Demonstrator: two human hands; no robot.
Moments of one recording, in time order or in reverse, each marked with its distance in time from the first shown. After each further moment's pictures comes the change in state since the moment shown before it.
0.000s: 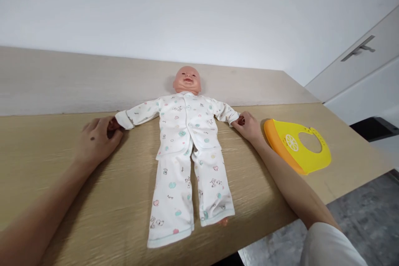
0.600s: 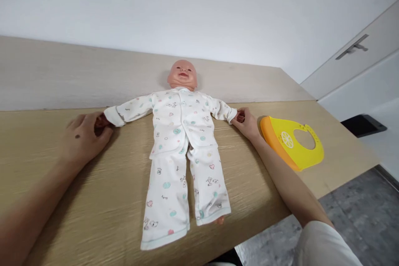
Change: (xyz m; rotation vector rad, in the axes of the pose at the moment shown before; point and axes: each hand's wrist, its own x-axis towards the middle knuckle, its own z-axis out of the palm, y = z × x) left_hand 0.000 0.003 -0.004 -0.003 -0.016 -0.030; right_hand -0.001 0.004 -0.008 0.314 -0.080 0.149
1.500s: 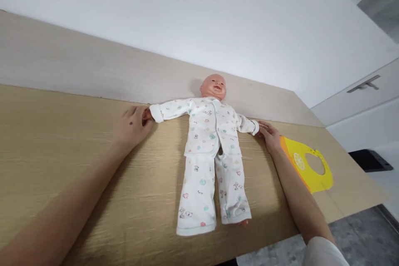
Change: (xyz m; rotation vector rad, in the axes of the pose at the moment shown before) left_hand 0.000 -0.004 0.014 -0.208 0.134 -0.022; right_hand 0.014 0.006 -0.012 0.413 0.006 0.217
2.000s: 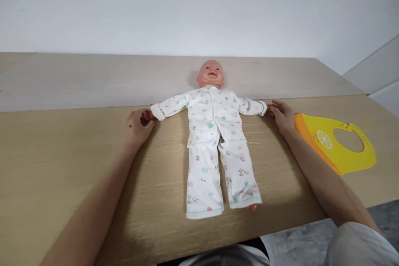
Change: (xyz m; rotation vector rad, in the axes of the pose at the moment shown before) left_hand 0.002 -0.020 0.006 -0.158 -0.042 -0.022; right_hand 0.015 0.033 0.002 -0.014 0.148 -0.085
